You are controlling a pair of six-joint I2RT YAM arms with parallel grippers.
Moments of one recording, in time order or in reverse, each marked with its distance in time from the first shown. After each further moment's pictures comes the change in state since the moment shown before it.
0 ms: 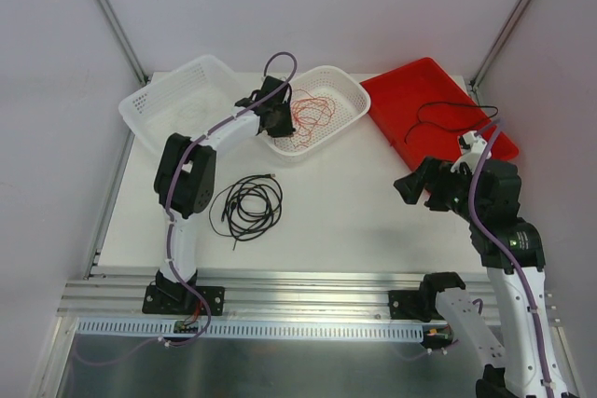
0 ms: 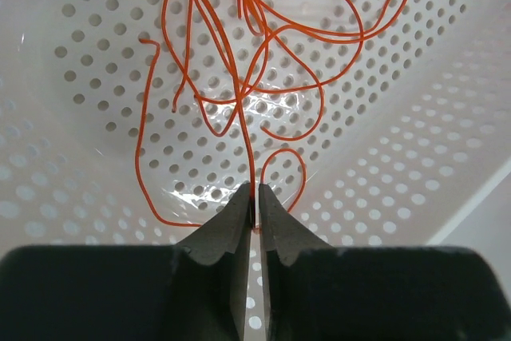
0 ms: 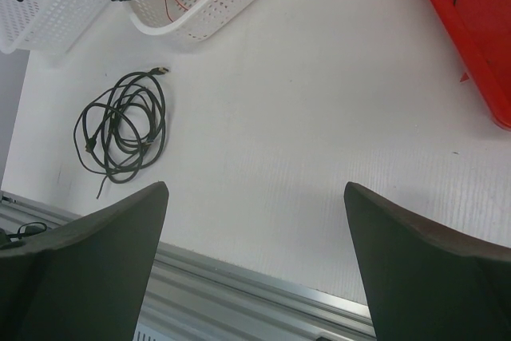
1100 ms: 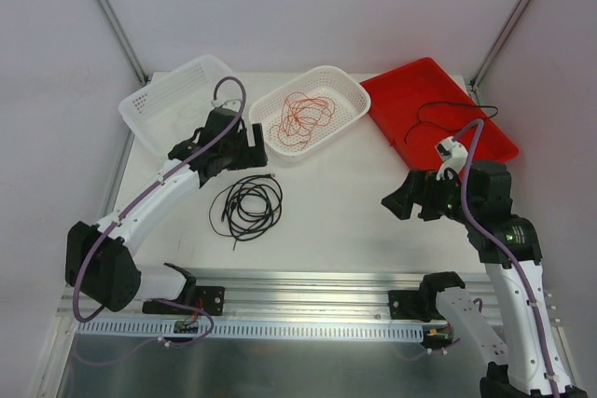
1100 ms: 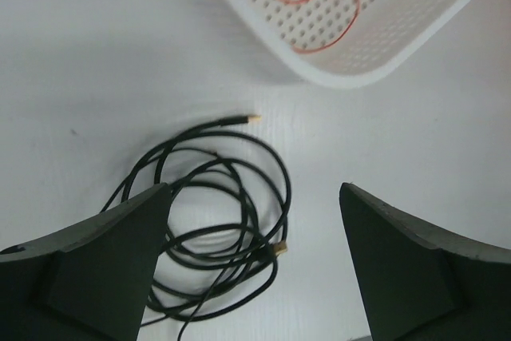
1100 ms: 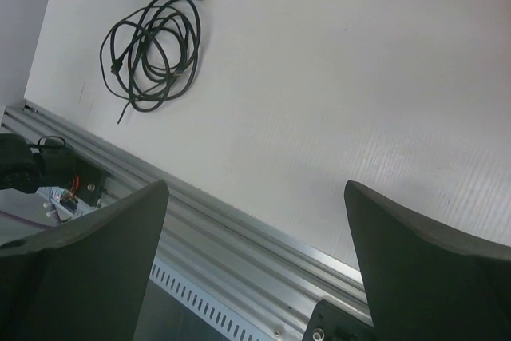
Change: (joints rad) left arm 0.007 -0.741 -0.529 -0.084 -0.105 0.052; right arm 0.022 0.017 0.003 -0.079 -0.169 -0.099
